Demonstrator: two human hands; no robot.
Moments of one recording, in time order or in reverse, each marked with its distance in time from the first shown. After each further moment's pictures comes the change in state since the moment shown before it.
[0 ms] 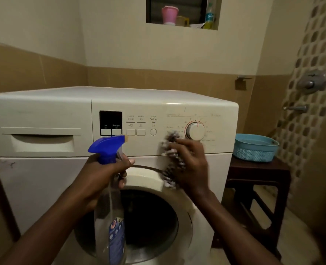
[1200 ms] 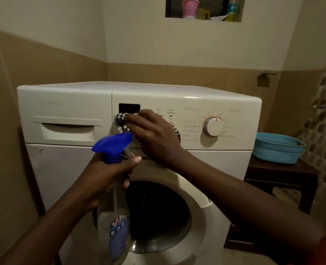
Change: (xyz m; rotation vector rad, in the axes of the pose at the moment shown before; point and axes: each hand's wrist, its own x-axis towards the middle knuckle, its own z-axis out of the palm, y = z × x) left_hand -0.018 -0.013 -0.027 0.053 -0.013 0.079; right_hand 0.076 -0.075 0.061 -0.047 -0.218 -0.638
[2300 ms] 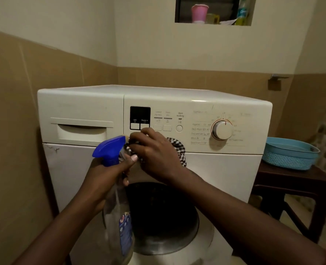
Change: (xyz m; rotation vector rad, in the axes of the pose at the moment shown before) left_hand -0.001 -0.008 -0.005 -0.116 0.243 0.020; right_hand -0.011 -0.034 0.011 0.145 -0.128 0.058
